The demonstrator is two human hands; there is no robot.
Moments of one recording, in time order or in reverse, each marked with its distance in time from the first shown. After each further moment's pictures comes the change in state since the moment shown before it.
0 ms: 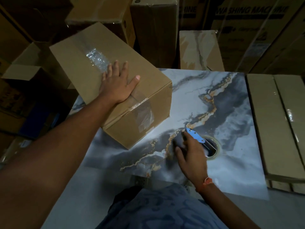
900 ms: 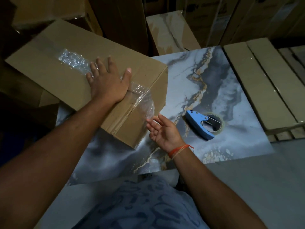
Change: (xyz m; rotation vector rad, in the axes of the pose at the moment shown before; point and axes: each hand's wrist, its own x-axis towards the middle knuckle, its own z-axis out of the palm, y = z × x) left_hand 0.003 -0.004 0.001 -0.024 0.048 0.073; right_hand 0.051 -0.107 0.083 1.661 -0.159 0.846
